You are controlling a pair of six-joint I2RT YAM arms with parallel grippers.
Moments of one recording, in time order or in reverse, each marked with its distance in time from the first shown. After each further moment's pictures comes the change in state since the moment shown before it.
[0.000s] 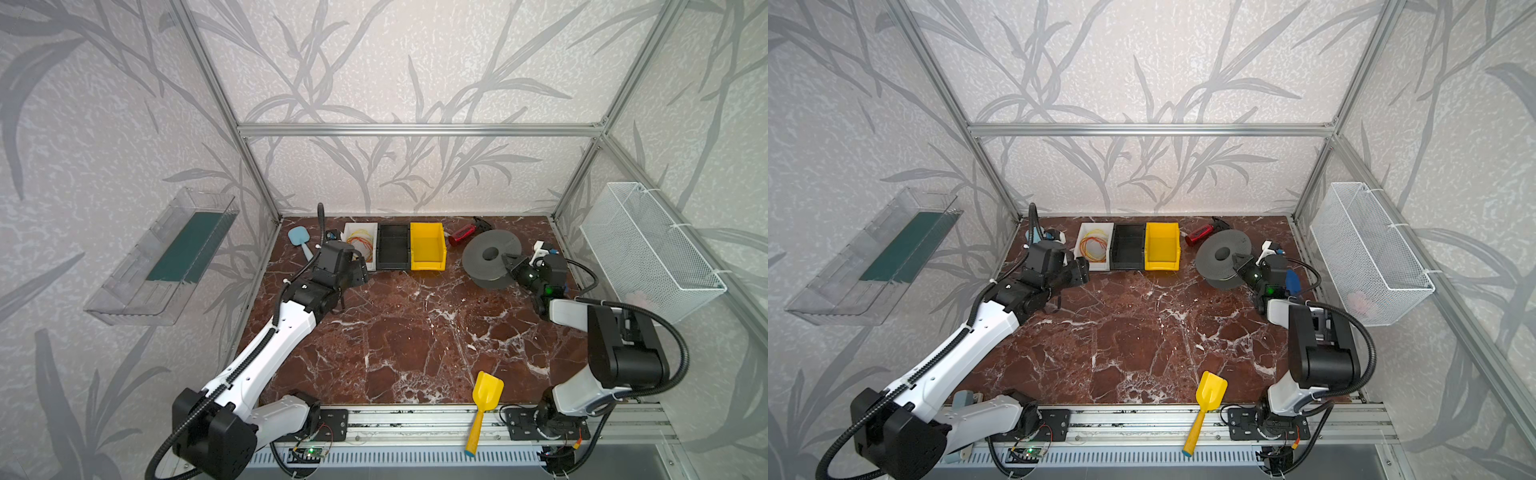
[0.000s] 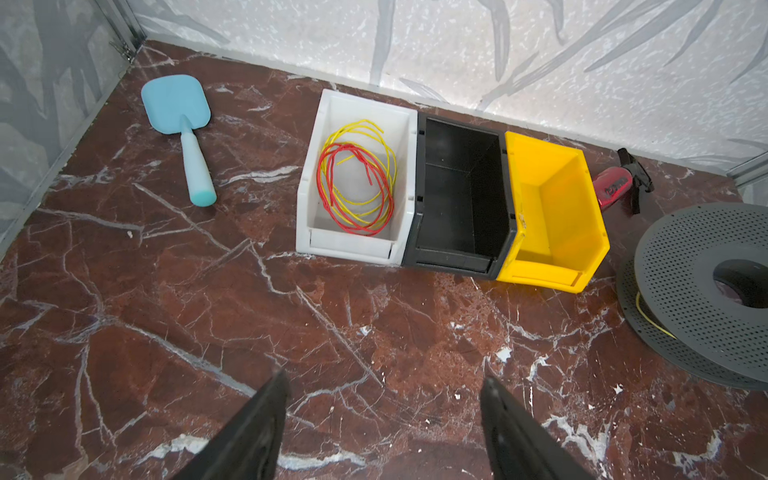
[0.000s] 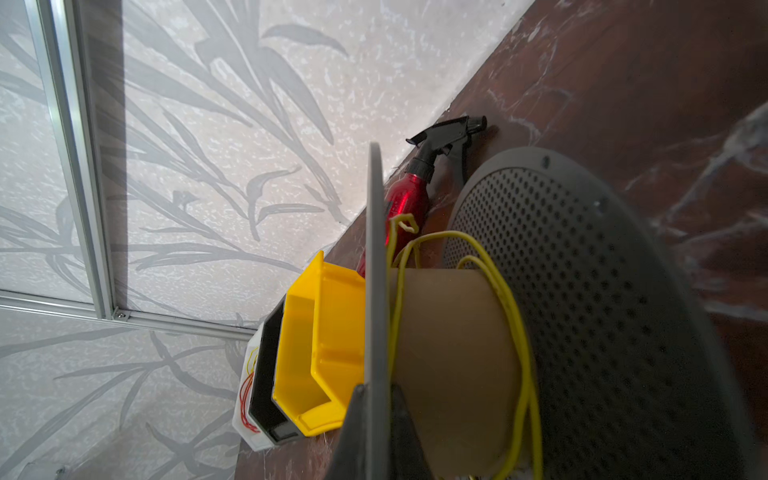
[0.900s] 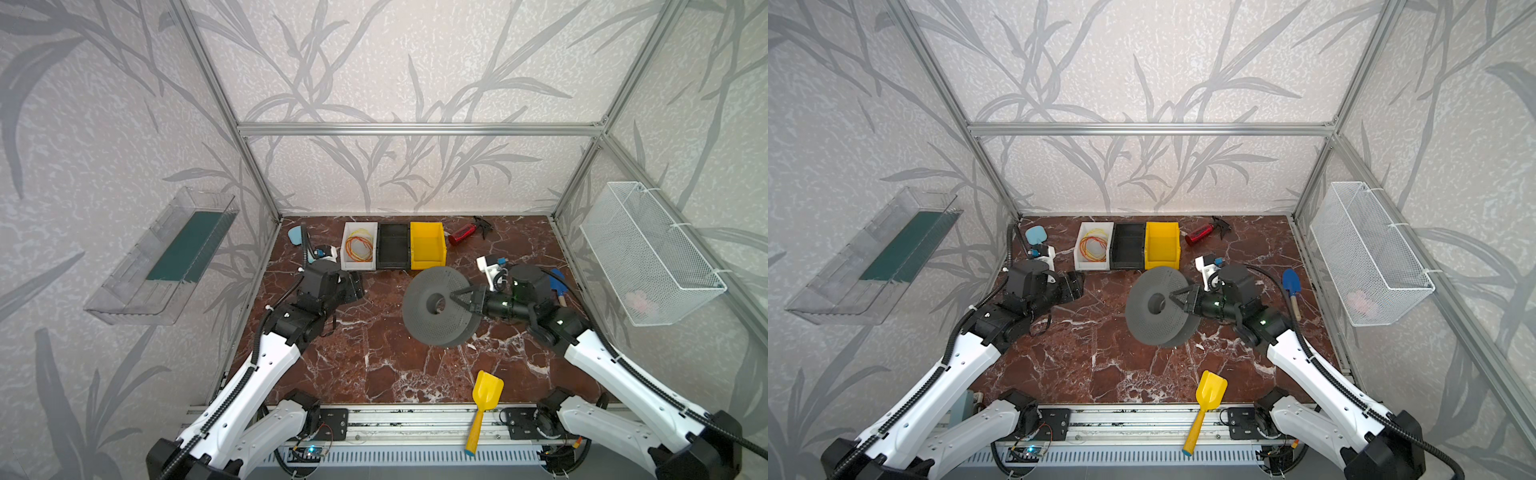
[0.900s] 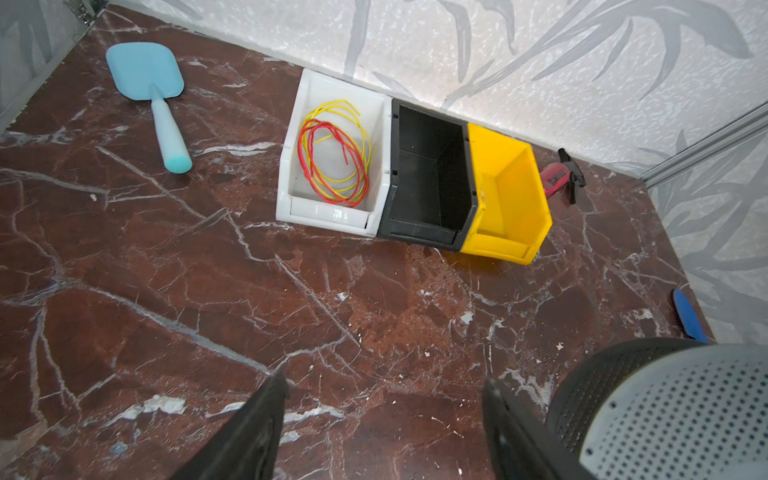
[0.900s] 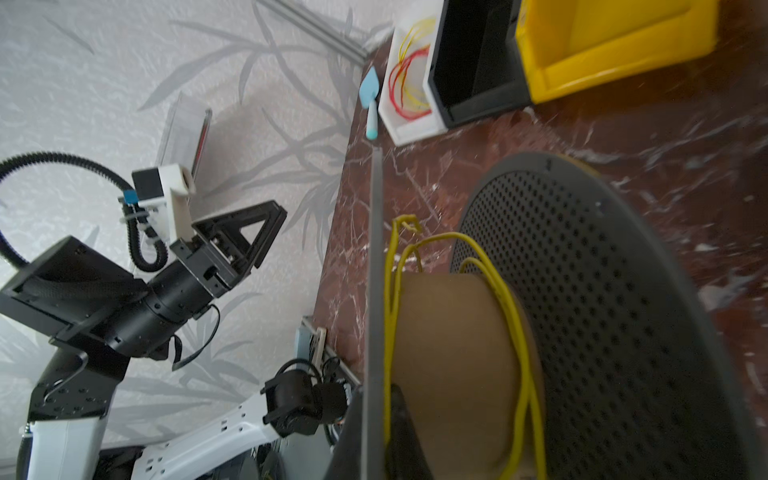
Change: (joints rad) left arm 0.000 -0.211 -0.129 -0.027 0.081 -0.052; right arm 0.658 -0.512 0.163 -0.818 -0.075 0.004
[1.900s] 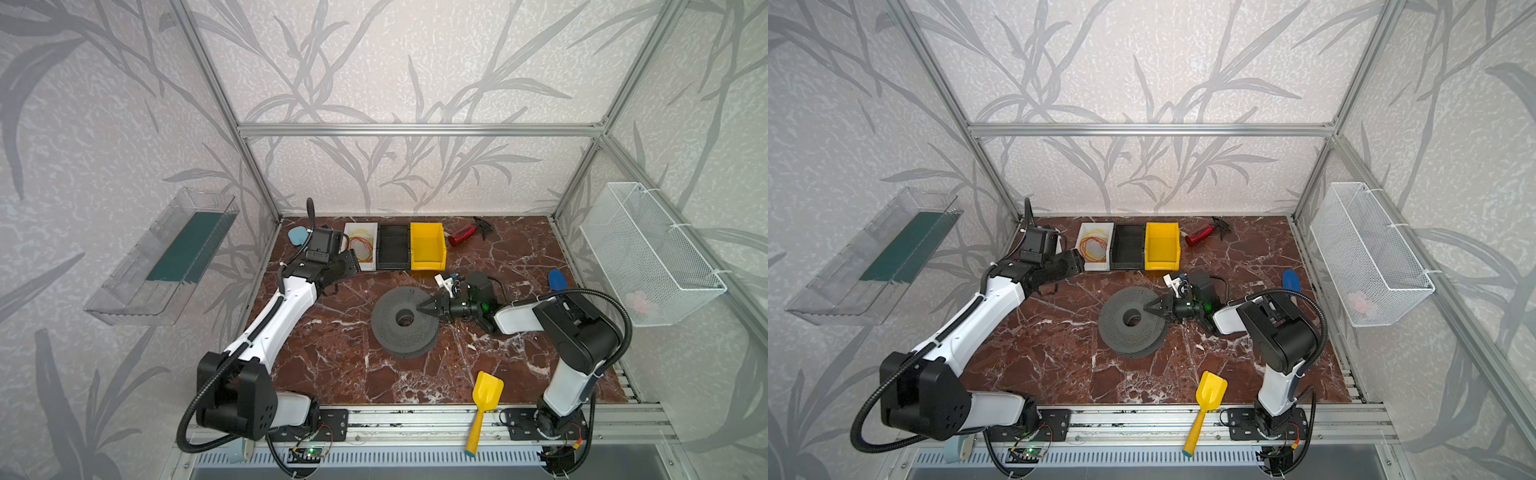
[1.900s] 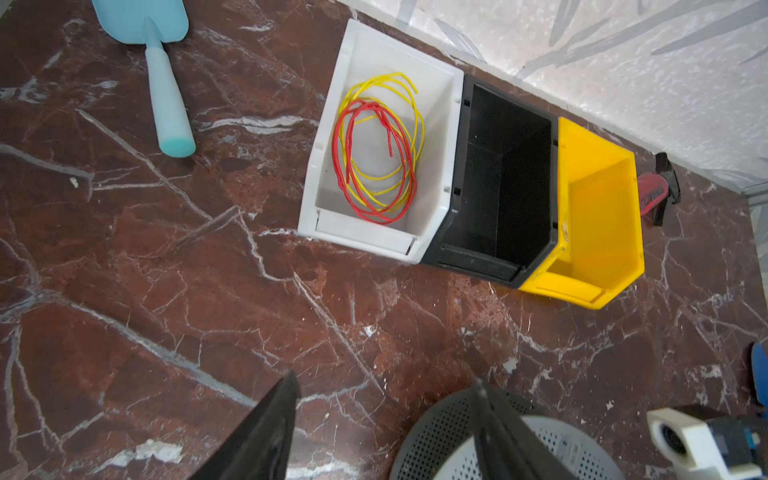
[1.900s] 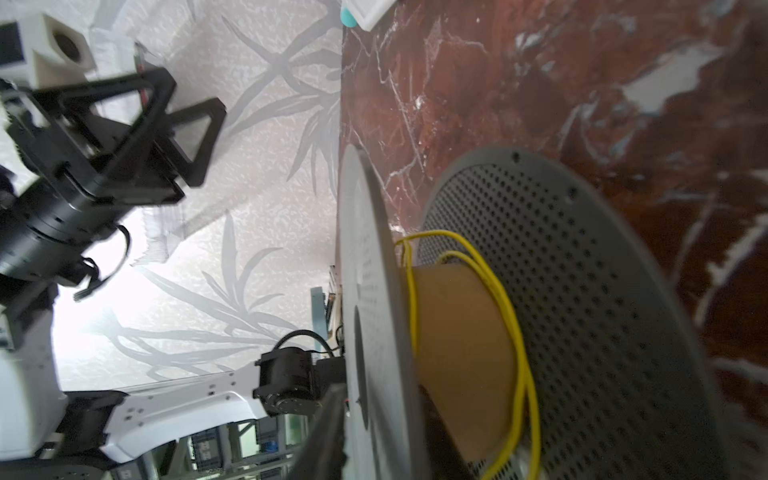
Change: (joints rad) left arm 0.198 0.454 0.281 -0.005 0.150 0.020; right arm -0.066 0.767 -0.135 0.889 -0.398 0.152
